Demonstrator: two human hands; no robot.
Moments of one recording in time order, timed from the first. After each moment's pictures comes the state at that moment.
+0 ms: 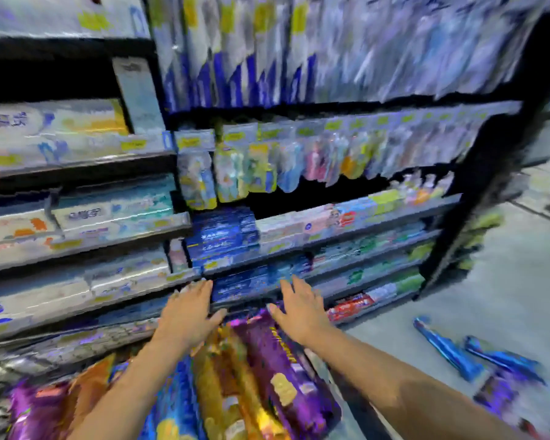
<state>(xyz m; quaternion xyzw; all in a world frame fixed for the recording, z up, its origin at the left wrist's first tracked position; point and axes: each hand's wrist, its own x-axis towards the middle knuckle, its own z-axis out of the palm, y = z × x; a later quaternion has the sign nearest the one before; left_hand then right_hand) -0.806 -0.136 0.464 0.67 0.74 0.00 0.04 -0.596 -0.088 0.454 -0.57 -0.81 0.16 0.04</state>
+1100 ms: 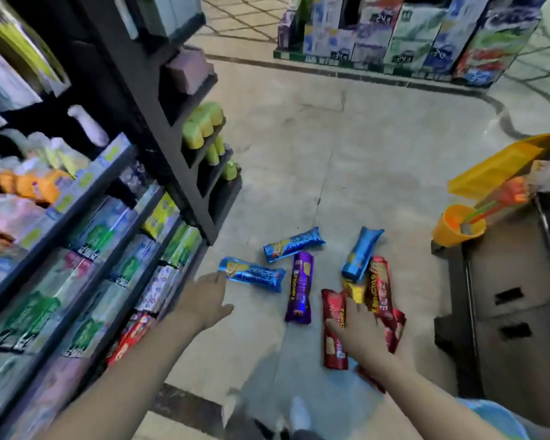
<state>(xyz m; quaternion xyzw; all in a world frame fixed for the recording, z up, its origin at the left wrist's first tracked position) -0.018 0.238 0.299 0.90 0.33 -0.25 0.09 0.169 0.005 0.254 -0.92 -0.29 0.28 0.02</state>
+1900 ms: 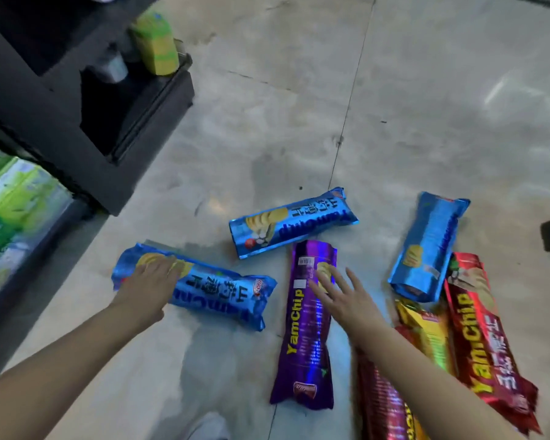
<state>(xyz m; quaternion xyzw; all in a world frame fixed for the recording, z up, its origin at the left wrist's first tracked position) 0.127 0.466 -0.304 0.91 0.26 -0.33 0.00 0.386 0.209 -0.330 -0.72 -0.61 0.13 -0.29</state>
